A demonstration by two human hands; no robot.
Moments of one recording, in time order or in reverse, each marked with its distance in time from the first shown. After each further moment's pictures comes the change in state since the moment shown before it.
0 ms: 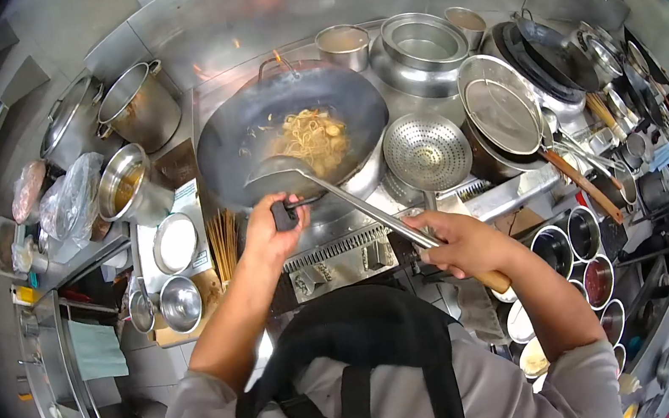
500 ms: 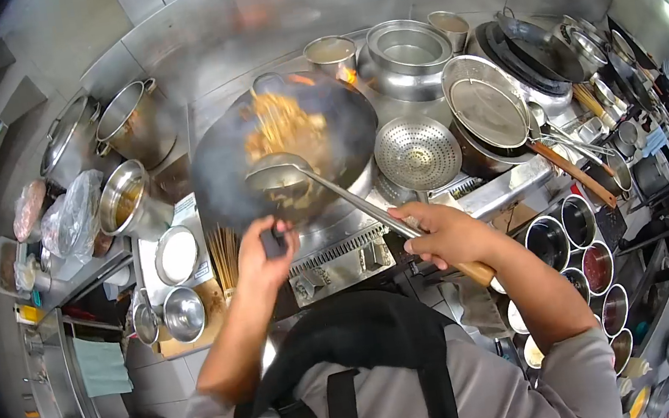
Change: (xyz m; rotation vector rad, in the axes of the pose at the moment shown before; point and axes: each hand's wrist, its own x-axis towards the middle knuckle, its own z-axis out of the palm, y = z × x) left_hand -0.027 -0.003 -0.031 -0.036 -0.080 -0.009; right_hand 0.011 0.002 0.012 -0.068 0.100 -0.059
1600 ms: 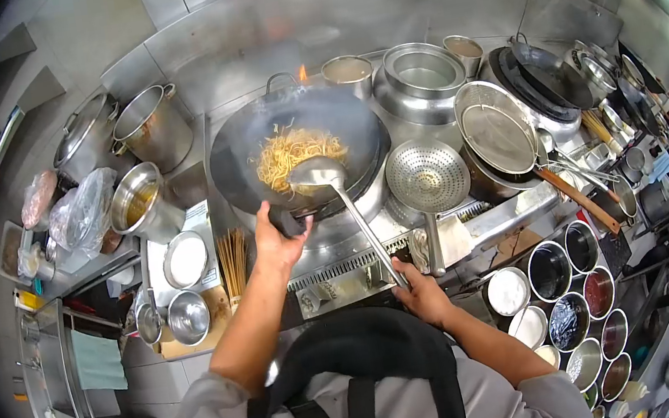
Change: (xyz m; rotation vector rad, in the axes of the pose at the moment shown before) left_hand 0.032 0.002 0.034 0.024 0.046 0.282; right_hand 0.031 0.114 0.073 -0.215 0.331 -0.110
